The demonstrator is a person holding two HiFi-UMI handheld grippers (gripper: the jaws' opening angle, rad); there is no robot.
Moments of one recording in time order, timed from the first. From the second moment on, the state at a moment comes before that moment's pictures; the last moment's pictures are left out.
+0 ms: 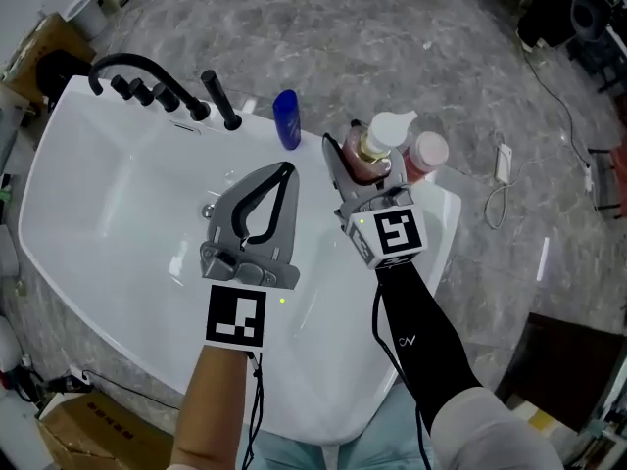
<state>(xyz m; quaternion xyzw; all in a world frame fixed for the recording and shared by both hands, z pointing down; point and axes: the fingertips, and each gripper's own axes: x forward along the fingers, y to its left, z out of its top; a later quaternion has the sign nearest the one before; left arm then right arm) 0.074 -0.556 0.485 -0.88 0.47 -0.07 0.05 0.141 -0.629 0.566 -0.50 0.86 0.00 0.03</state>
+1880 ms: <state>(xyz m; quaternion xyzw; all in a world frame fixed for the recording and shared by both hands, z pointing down) -0.002 -0.492 0.471 -0.90 0.43 -0.07 0.03 0.129 -0.534 0.571 -0.54 0.84 -0.03 -0.05</state>
